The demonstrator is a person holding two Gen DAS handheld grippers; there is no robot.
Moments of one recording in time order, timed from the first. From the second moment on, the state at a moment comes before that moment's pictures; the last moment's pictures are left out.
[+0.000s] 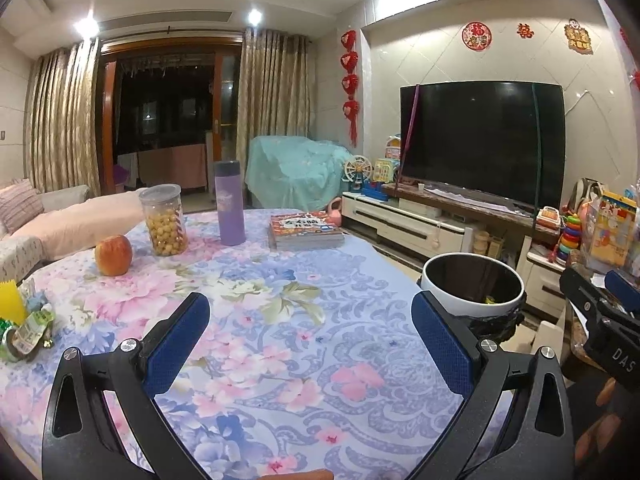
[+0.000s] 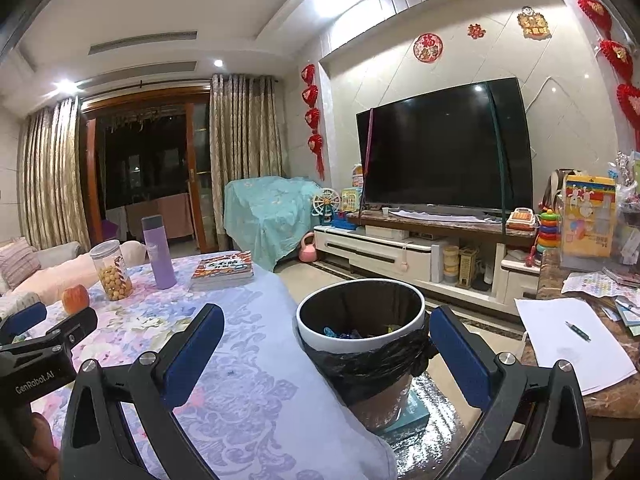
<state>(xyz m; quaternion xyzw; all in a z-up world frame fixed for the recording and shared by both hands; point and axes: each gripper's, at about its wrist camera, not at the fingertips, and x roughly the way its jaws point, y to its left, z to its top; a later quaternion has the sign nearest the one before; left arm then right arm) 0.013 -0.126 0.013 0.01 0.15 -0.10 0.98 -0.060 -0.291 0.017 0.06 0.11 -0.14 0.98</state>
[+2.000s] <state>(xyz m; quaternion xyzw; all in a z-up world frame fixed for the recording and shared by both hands) 0.017 -0.127 0.004 0.02 0.16 -0.10 0.98 -0.056 -0.289 0.014 0.08 0.12 -0.13 0.98</state>
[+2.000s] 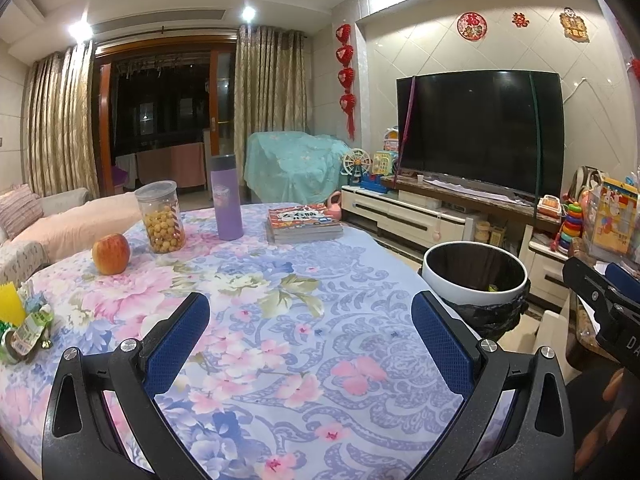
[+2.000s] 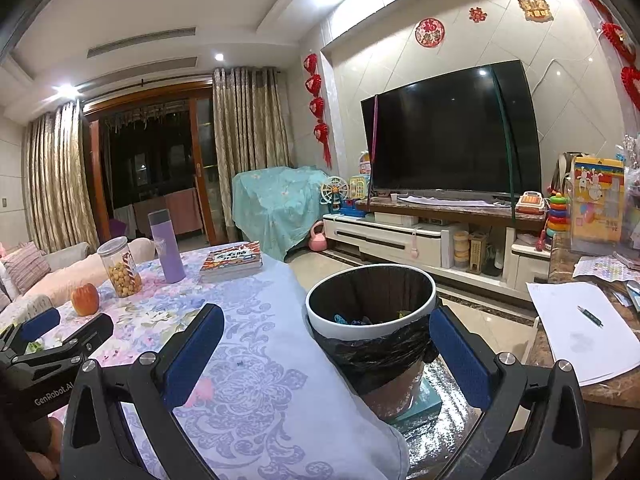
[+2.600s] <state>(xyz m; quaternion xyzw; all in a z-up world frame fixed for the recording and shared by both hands) 0.019 -0.125 0.003 0.03 0.16 -0.10 0.98 -0.056 -0.289 0.015 0.08 0.12 -0.13 0.98</state>
